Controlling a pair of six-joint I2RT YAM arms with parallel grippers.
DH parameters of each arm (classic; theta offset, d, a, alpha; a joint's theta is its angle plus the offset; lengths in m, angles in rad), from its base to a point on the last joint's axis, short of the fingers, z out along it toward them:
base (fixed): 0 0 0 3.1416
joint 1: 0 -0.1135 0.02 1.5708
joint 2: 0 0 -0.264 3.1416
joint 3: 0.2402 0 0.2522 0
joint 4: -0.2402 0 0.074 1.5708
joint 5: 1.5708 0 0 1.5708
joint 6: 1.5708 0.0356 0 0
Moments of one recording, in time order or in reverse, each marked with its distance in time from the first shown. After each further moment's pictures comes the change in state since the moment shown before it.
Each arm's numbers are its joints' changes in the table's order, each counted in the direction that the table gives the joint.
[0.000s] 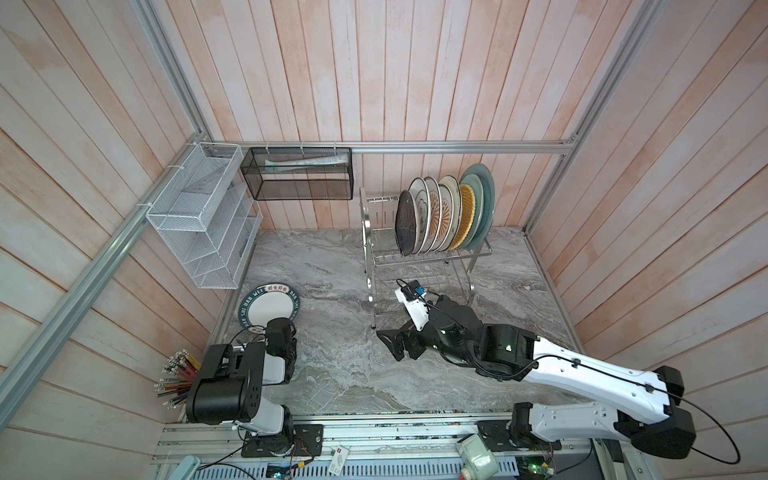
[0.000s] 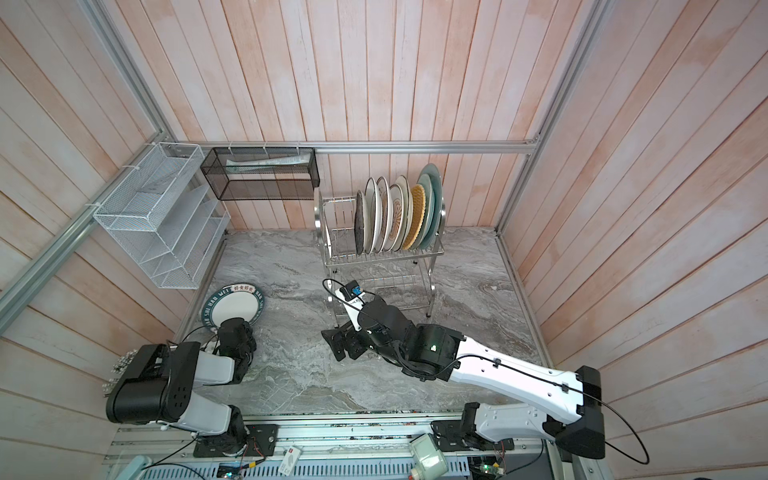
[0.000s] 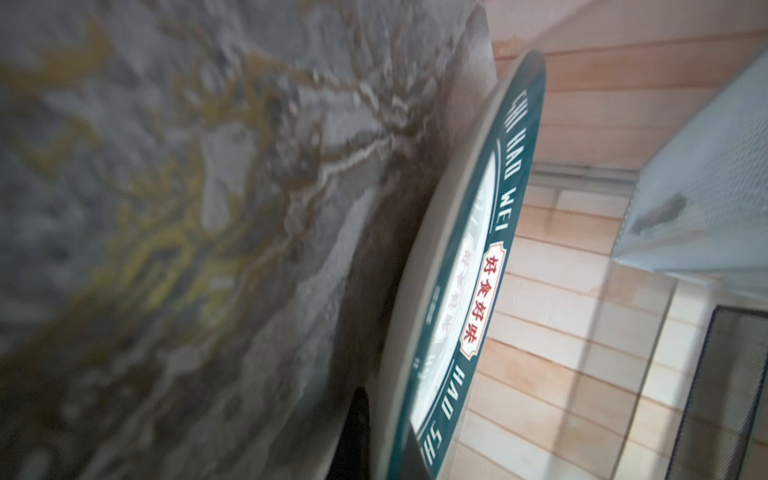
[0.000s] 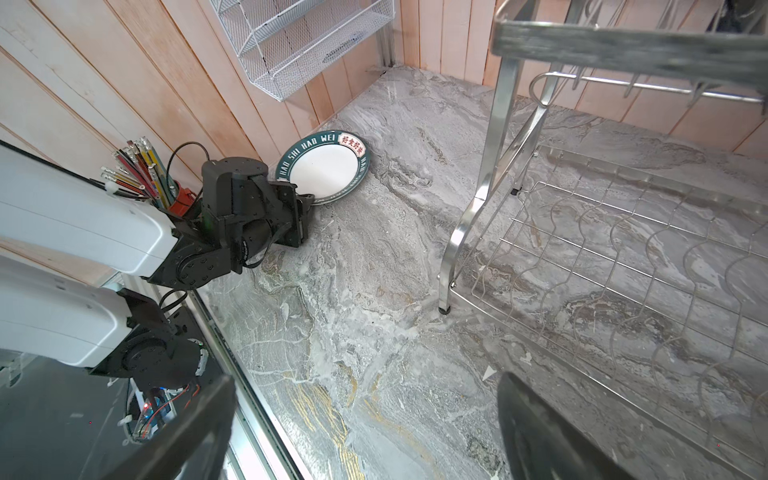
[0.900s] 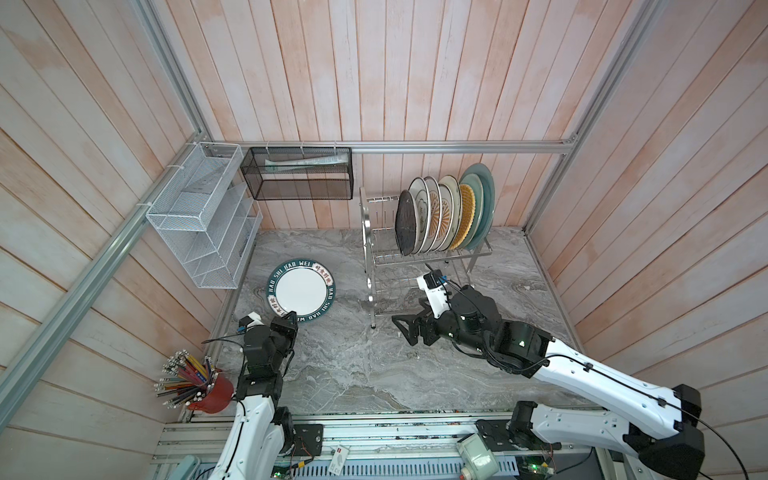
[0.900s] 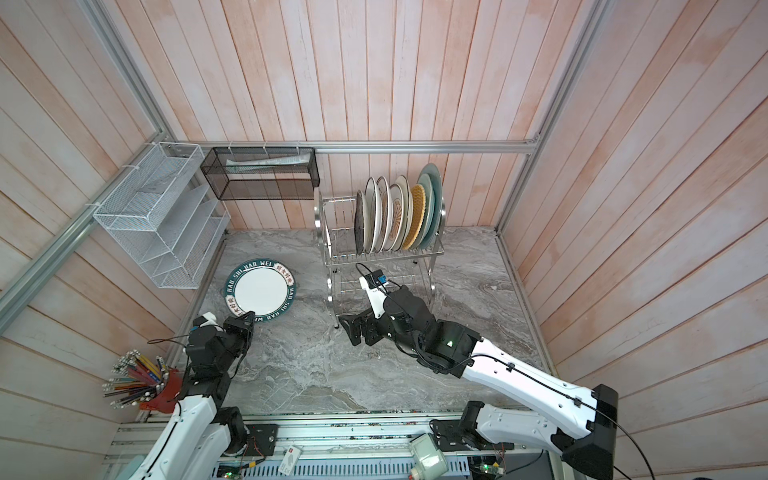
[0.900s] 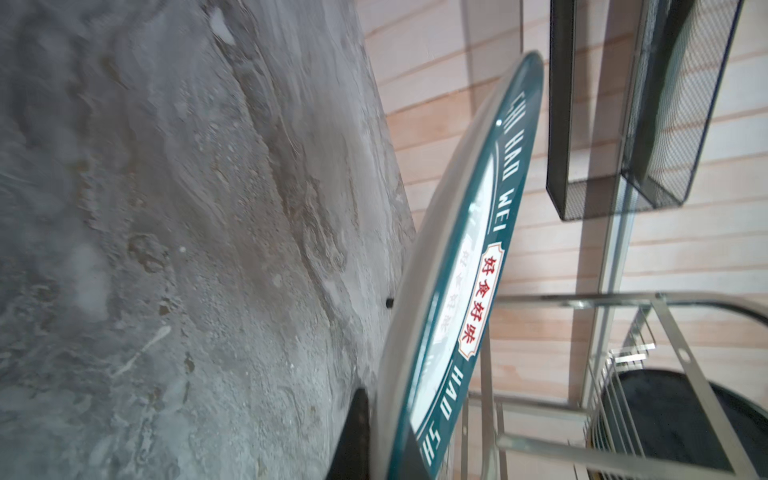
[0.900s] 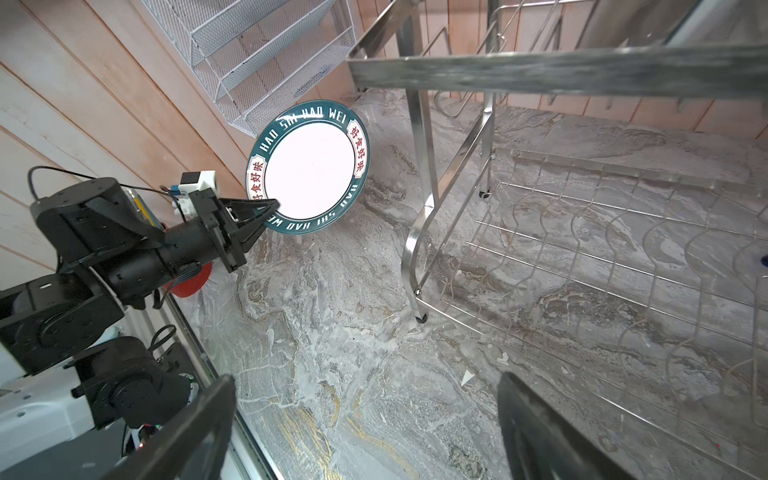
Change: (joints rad) left arm -0.087 -0.851 0.043 -0.631 0.601 0.597; right arm 0.189 -0.090 -0.107 0.081 -0.125 0.026
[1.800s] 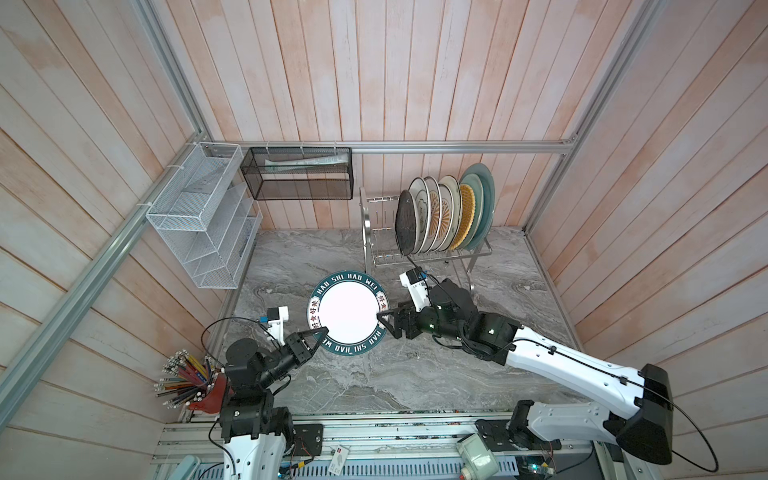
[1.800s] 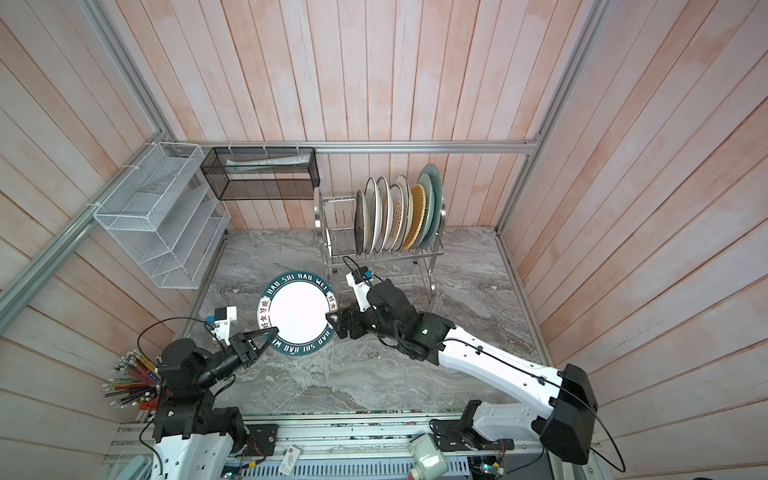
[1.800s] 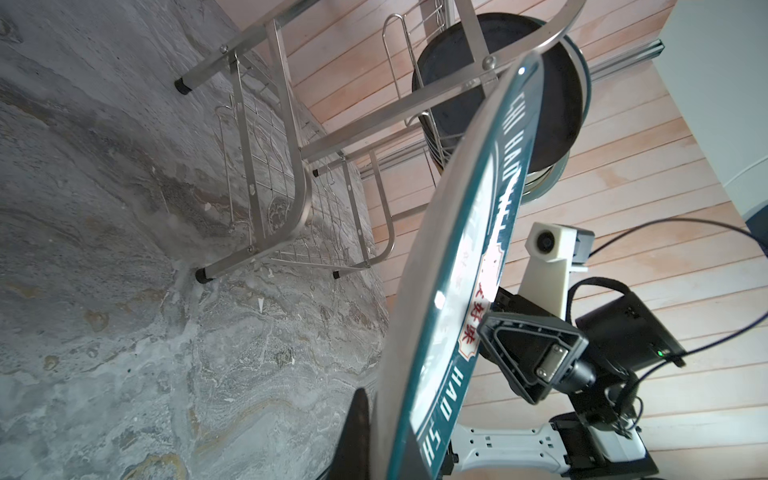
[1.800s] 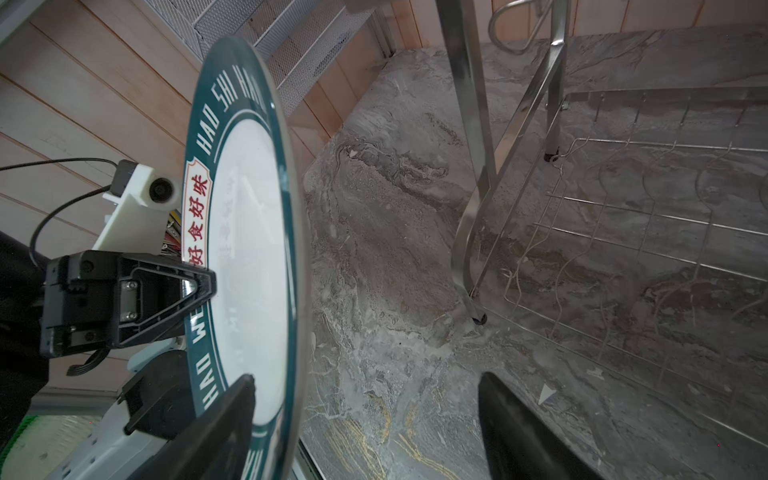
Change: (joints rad) left arm 0.007 -0.376 0.164 -0.423 0.672 0.204; right arm 0.022 0.183 0.017 0.148 -0.157 0.130
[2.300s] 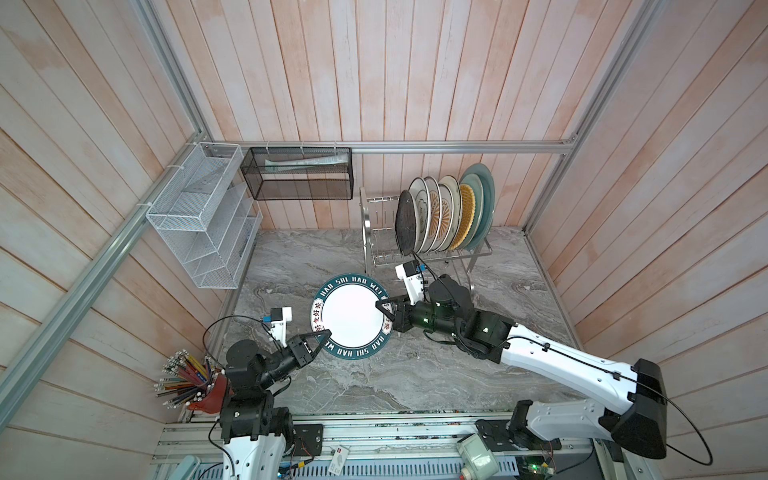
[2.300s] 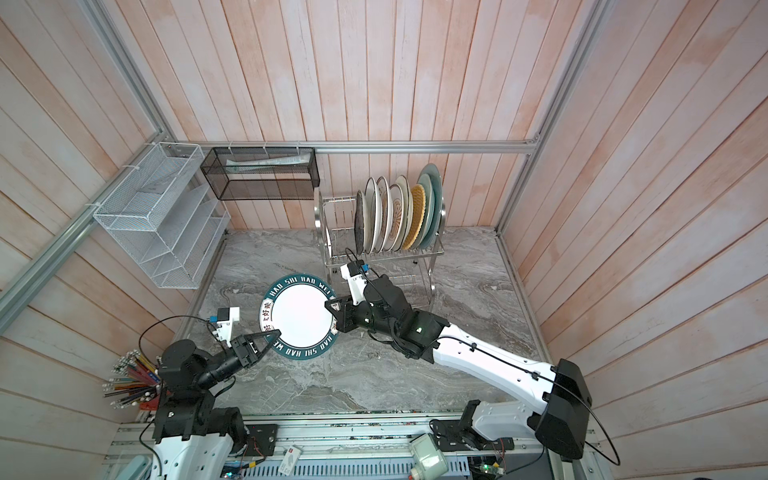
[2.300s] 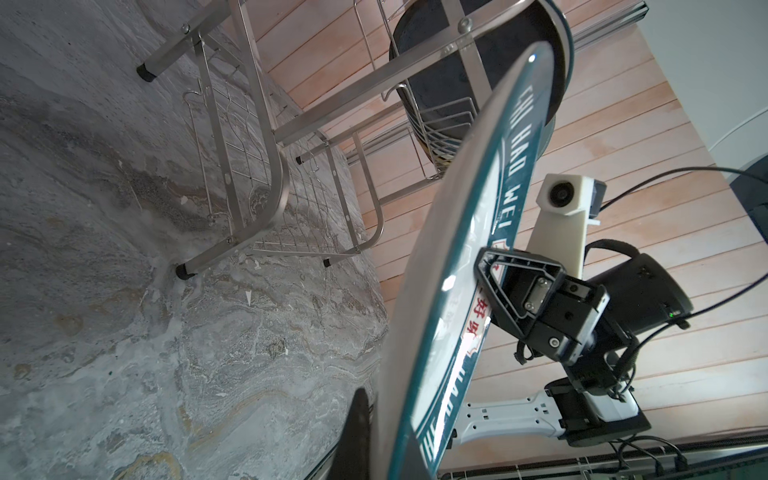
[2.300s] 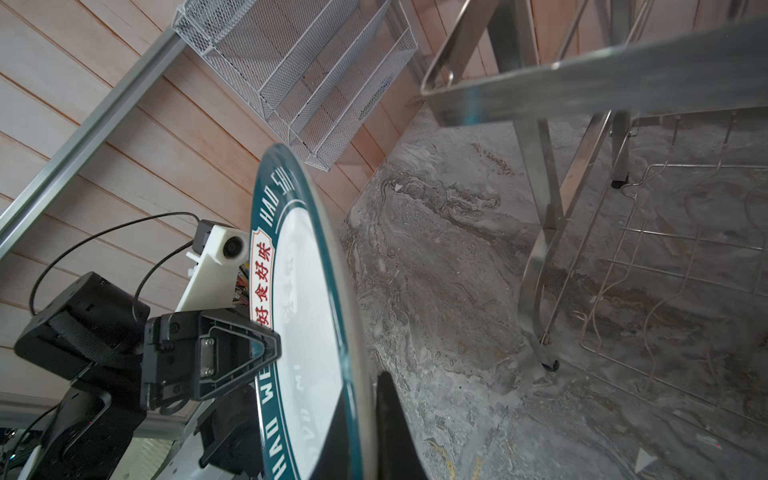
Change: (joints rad) left arm 0.021 -0.009 -0.010 0.026 0.032 0.026; right arm -0.039 0.019 0.026 0.128 -0.004 0.106
